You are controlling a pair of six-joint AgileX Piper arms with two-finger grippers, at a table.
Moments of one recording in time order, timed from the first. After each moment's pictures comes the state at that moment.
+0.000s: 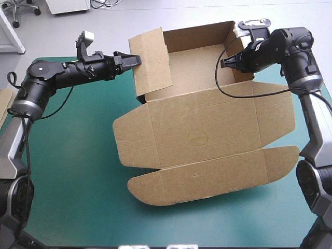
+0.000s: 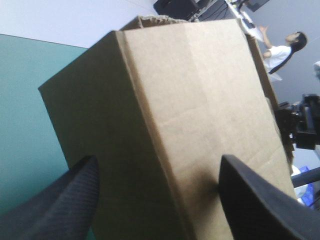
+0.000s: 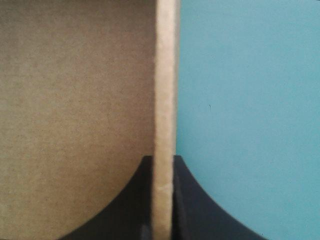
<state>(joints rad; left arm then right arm) -0.05 1.67 -1.57 -1.26 0.93 0.62 0.17 1.82 -2.08 0.11 1.18 0.00</state>
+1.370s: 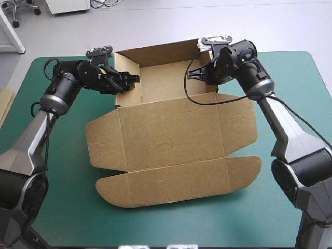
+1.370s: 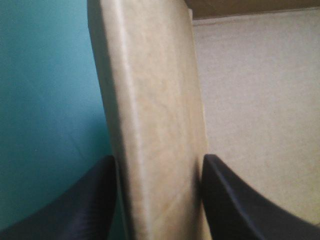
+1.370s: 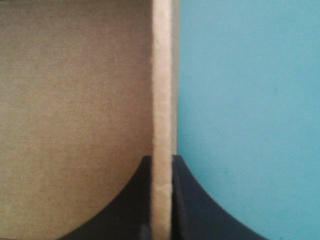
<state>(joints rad) -0.25 1.75 -1.69 -0.23 0.89 -0.11 0.41 1.93 -2.08 -0.06 1.13 0.30</state>
